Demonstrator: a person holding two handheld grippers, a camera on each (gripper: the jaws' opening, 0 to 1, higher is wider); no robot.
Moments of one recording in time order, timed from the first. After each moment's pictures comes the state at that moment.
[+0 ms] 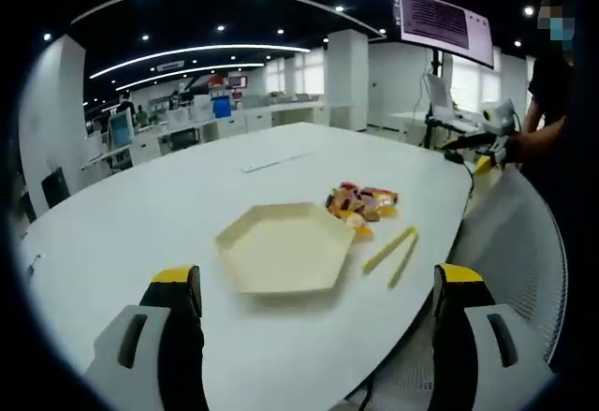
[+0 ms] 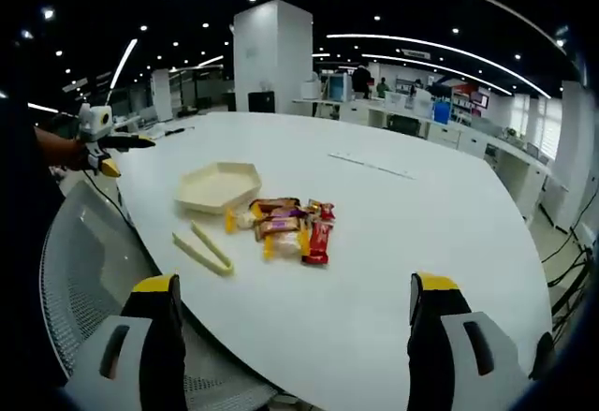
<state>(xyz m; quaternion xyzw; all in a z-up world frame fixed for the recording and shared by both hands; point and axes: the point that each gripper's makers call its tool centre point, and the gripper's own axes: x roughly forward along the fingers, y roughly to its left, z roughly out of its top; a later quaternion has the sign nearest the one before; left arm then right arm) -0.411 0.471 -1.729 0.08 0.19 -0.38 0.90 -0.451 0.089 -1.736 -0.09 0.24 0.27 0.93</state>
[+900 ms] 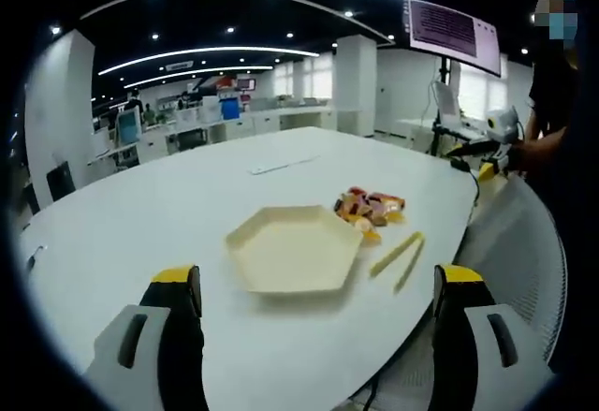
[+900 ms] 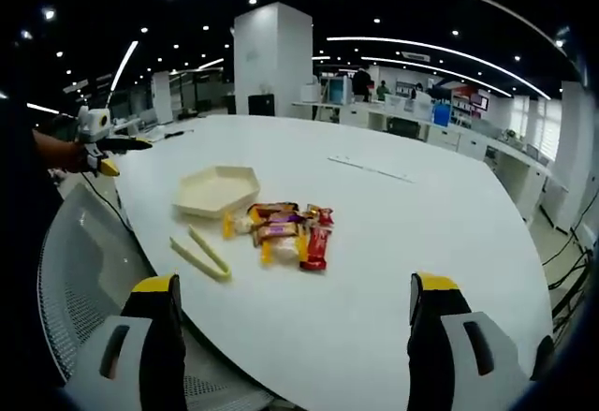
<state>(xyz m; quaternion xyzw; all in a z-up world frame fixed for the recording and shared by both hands) -0.406 0.485 -1.724 0.07 0.18 -0.36 0.91 -0.444 0.089 -1.734 -0.09 0.23 0.27 0.93</state>
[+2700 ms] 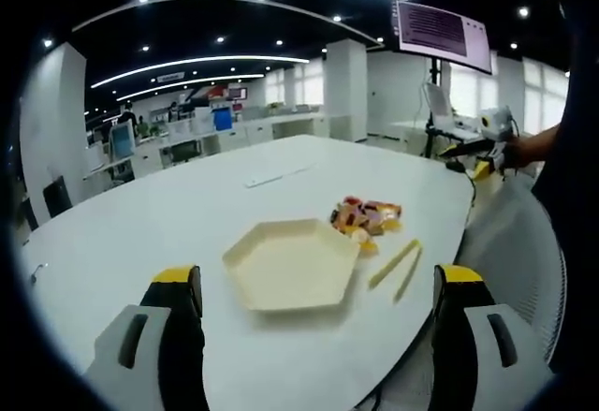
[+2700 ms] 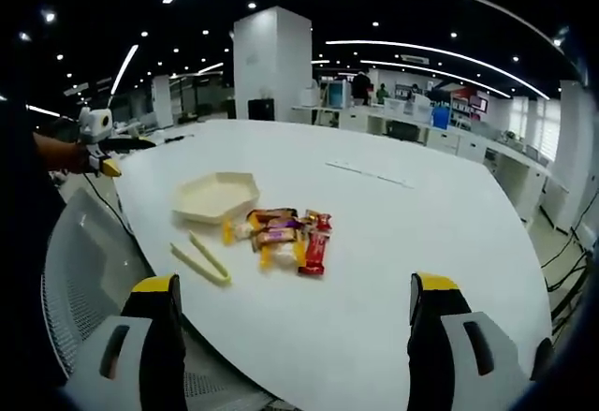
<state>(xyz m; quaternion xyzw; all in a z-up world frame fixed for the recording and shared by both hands) -0.404 0.470 -1.704 0.08 0.16 -0.38 0.91 -0.444 0.087 -1.726 -0.09 0.22 0.27 0.93</state>
